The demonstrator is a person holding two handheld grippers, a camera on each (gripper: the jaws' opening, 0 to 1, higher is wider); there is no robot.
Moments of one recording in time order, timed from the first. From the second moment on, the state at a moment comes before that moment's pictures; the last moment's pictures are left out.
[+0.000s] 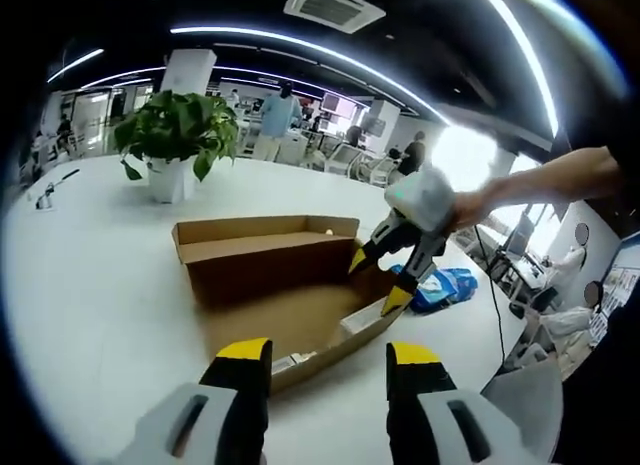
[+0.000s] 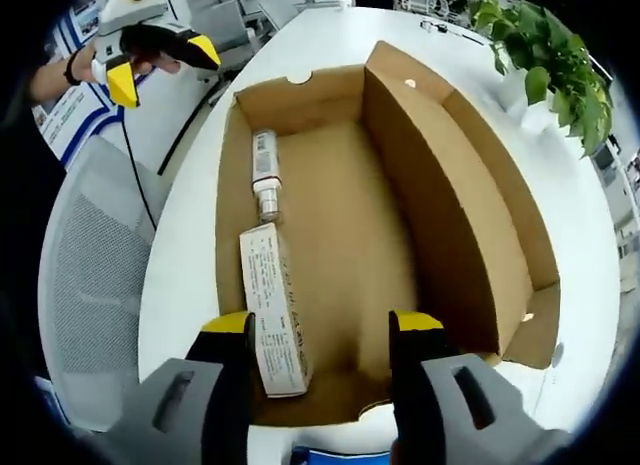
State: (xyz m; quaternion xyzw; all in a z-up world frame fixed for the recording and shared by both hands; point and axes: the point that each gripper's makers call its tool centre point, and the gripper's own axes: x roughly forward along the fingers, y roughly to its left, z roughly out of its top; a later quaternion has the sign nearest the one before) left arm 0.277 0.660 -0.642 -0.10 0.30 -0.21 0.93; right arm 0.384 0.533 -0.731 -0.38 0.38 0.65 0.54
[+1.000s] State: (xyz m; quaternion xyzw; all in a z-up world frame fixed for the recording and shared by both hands) left arm 0.279 0.650 -0.641 -0.11 0.29 -0.23 0.92; right arm 0.392 0.539 -0.727 -0.42 0.36 0.64 0.54
